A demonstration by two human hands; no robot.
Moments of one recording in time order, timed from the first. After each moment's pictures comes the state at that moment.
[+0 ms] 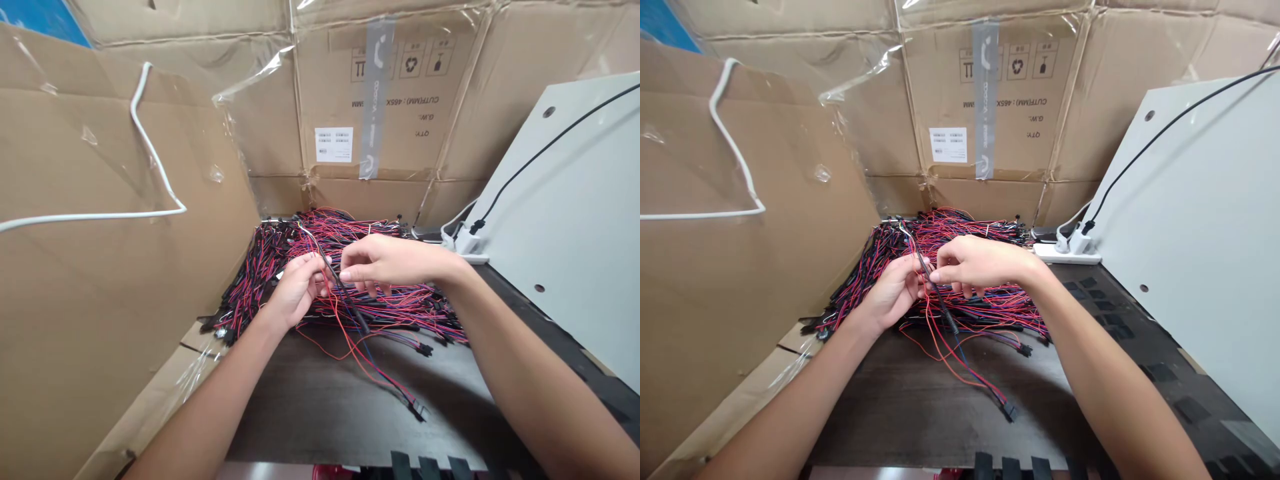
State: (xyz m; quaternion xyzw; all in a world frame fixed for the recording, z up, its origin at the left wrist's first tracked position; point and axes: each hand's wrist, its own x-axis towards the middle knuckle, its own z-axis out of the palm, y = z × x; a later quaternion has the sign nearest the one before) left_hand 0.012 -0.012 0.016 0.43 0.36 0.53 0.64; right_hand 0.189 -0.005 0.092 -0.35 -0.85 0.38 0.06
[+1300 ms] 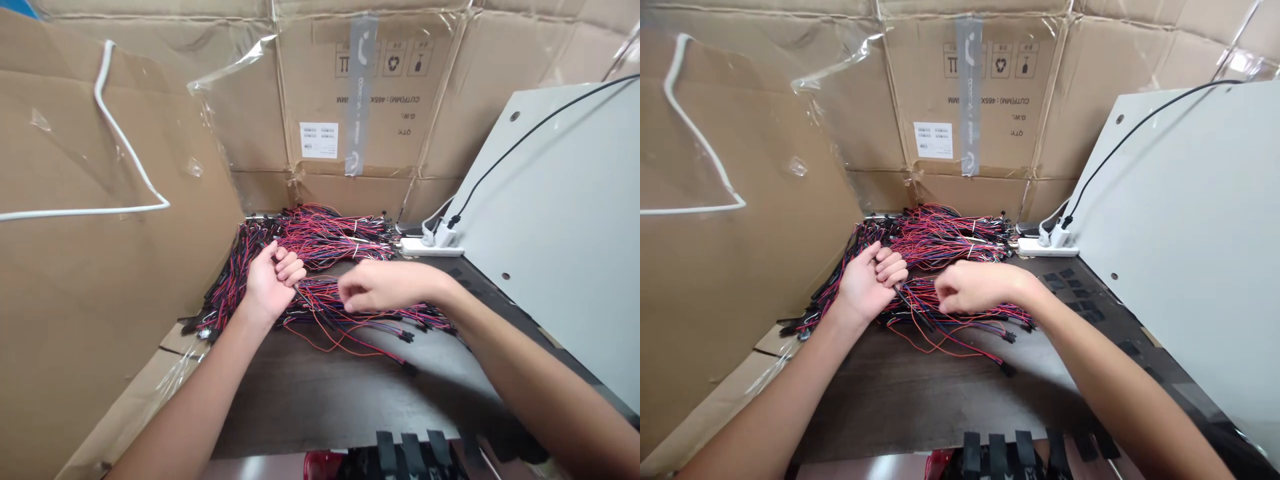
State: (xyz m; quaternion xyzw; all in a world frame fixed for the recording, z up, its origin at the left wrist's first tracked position) left_hand 0.000 -0.009 0.031 0.18 0.25 0.60 0.74; right_hand 0.202 -0.022 0.077 -0.33 -0.91 0.26 -0.03
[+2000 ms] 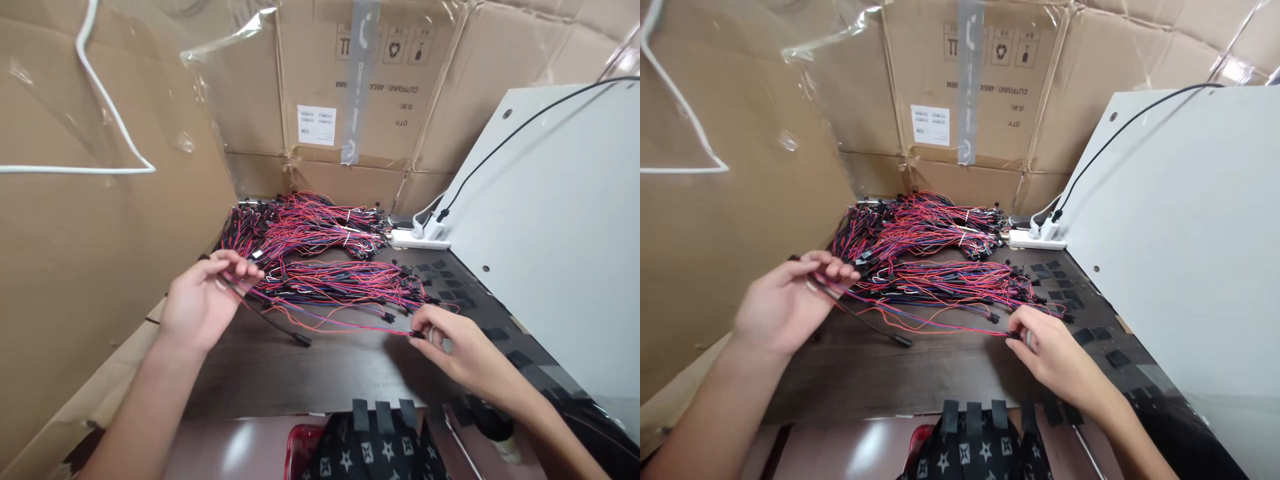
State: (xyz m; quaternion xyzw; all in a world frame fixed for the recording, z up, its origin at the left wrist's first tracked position) left_hand -0.035 -0.071 0.032 0.28 0.38 0.67 0.57; right_hand 0.296 -0.135 -0.014 -0.53 -0.80 0.17 0.22
